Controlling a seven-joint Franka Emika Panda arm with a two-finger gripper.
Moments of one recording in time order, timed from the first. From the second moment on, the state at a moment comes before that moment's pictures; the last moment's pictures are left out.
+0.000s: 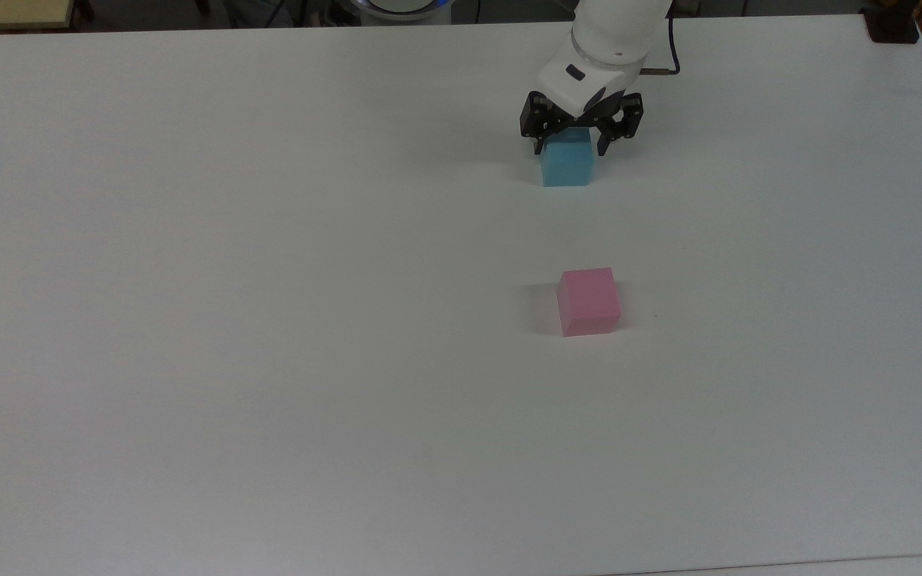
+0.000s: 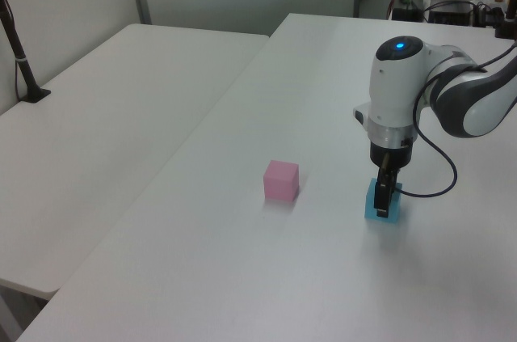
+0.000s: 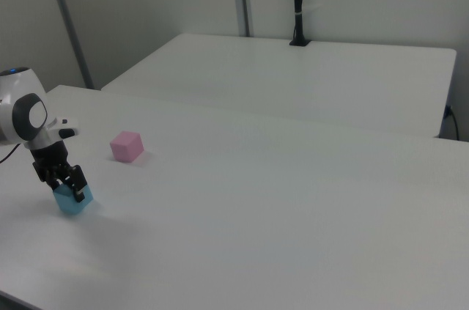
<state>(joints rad) 0.47 0.13 0.05 -2.19 -0.09 2.29 0.53</state>
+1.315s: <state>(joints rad) 0.46 -0.01 0.05 -1.93 -0.09 1.87 0.47</state>
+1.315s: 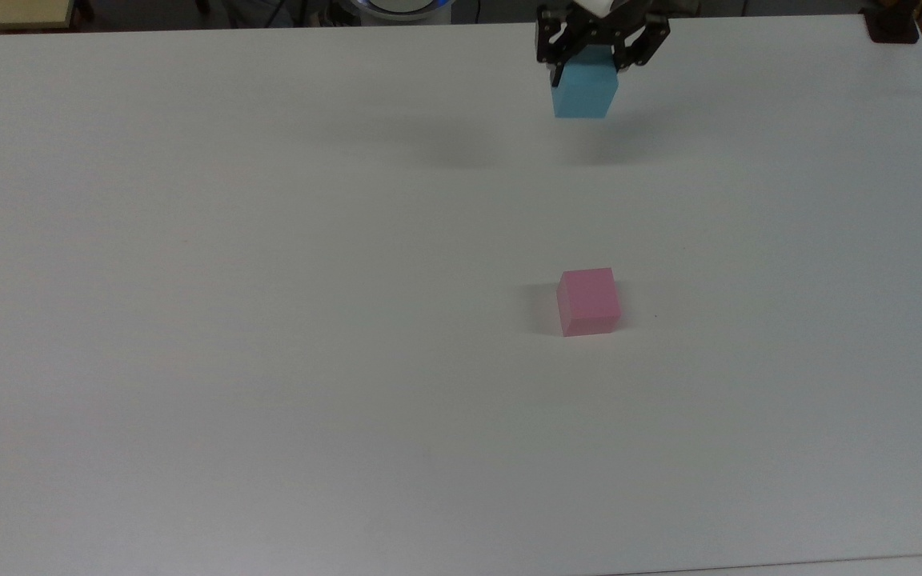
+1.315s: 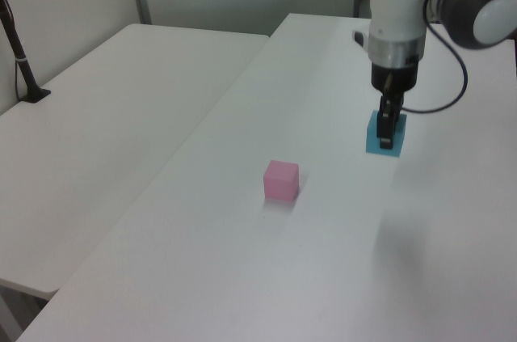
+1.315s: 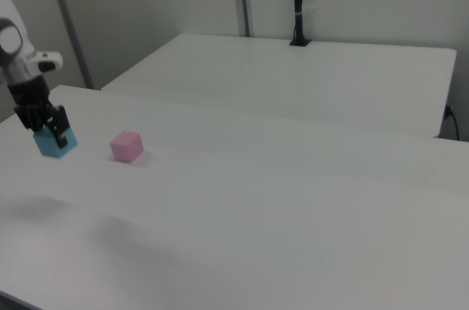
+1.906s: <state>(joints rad) 0.46 -0.01 0.03 -1.73 -0.09 1.77 0.42</state>
